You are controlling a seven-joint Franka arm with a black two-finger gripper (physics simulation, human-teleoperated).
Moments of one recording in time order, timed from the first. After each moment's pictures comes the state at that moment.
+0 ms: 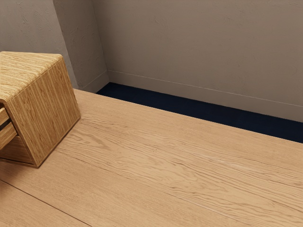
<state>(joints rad) 0.25 -0.76 0.87 -2.25 0.60 1.82 0.66</state>
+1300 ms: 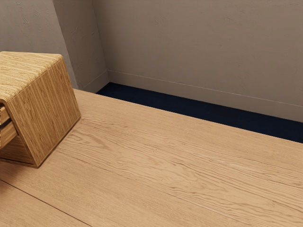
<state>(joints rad) 0.21 -0.66 0.80 -2.29 0.53 1.89 0.58</state>
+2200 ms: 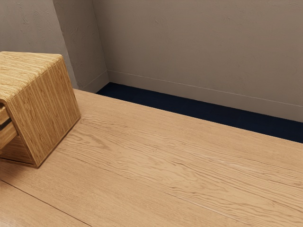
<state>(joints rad) 0.14 -0.43 0.80 -2.19 0.41 1.98 0.60</state>
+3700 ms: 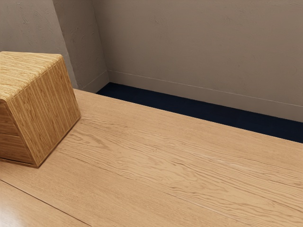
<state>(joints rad) 0.13 -0.23 0.70 -2.10 0.19 2.03 0.70</state>
